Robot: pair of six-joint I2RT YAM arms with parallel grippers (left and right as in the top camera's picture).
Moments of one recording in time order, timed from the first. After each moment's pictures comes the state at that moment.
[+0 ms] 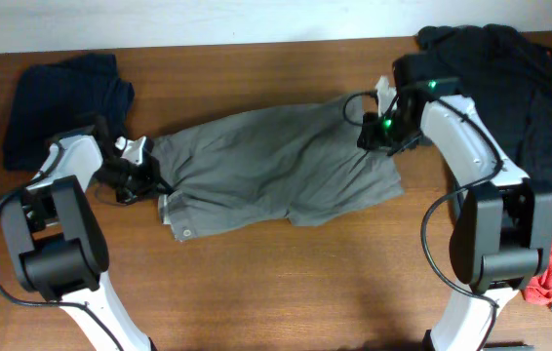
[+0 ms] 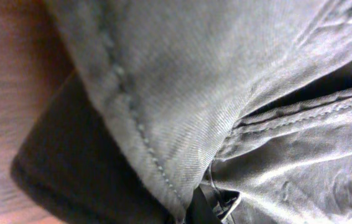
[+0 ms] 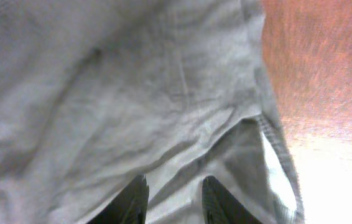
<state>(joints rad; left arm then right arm) 0.24 2.13 1.42 -0.93 0.49 0.06 0.06 2.00 1.64 -0.97 -0.30 0.10</state>
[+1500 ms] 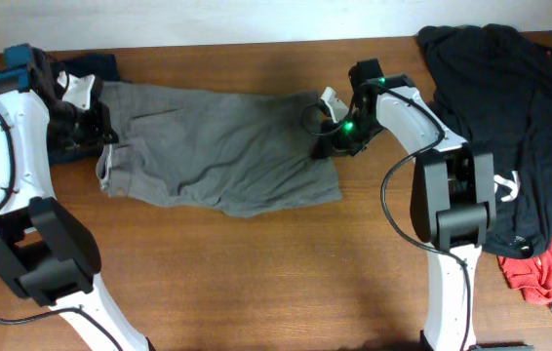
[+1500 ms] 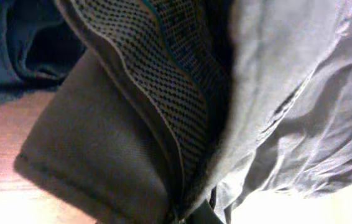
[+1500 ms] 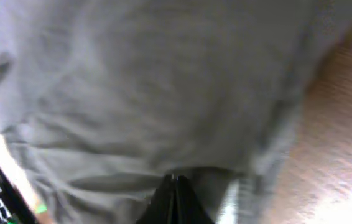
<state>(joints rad) 0.29 2.11 2.02 -1.32 0.34 0.19 0.16 2.33 1.83 -0.99 -0.63 -0.08</state>
